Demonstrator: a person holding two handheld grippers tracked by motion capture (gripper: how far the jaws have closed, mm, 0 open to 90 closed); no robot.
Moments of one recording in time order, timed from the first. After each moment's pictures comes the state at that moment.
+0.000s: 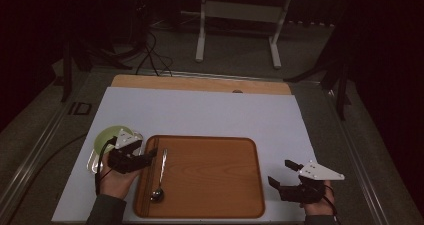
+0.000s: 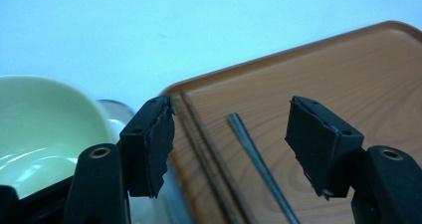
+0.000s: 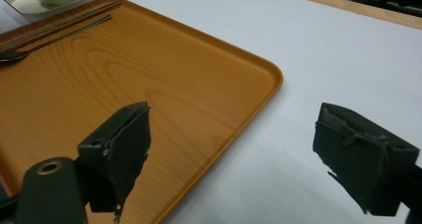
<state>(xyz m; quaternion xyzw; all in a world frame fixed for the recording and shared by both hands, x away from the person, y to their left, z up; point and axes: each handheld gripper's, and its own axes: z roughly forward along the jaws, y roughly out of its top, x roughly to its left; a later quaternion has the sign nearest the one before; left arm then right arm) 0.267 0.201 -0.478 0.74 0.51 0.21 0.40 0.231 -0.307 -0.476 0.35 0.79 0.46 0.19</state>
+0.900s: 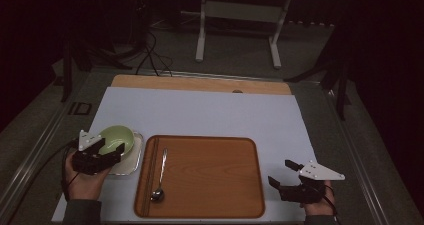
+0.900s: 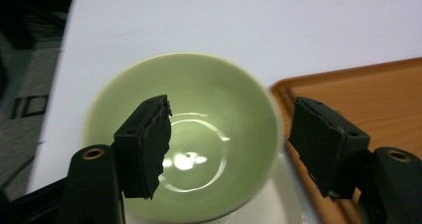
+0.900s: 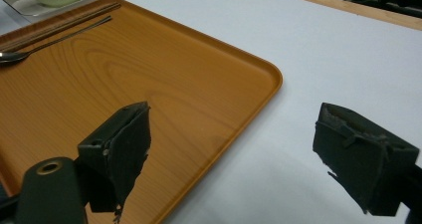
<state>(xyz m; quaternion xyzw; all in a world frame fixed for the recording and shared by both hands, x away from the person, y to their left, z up) 0.249 0.270 -0.471 0.68 0.58 0.28 0.36 0.231 -0.308 -0.476 0.35 0.79 0.46 0.19</state>
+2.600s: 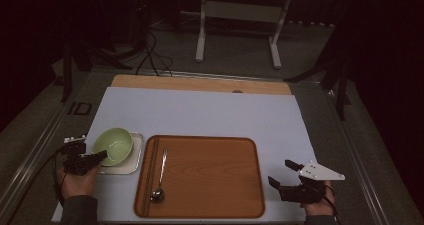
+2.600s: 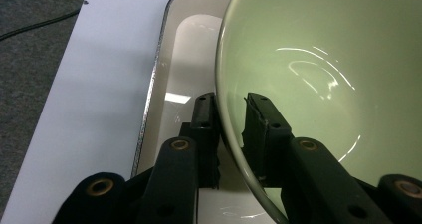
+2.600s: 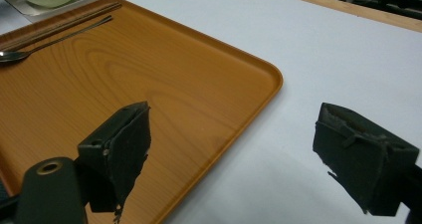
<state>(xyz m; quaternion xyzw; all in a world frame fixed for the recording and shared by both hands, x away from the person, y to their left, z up) 0.268 0.316 -0.515 0.59 0.73 0.15 0.32 0.230 -0.307 -0.475 0.35 0.79 0.46 0.19</state>
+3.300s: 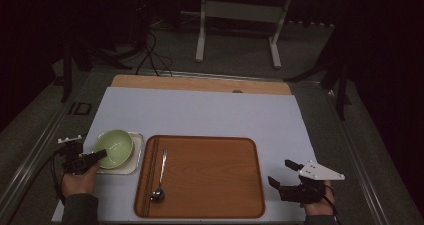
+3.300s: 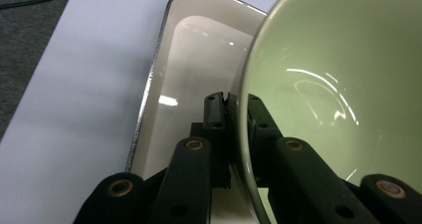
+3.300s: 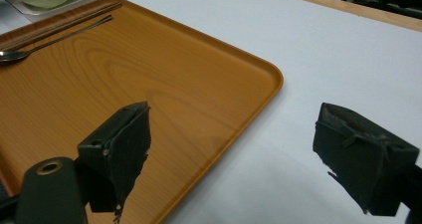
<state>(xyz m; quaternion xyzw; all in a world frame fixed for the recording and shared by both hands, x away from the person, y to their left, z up) 0.269 0.324 -0.521 0.55 0.74 0.11 0.36 0.231 -0.307 -0.475 0.35 0.79 0.46 0.19</state>
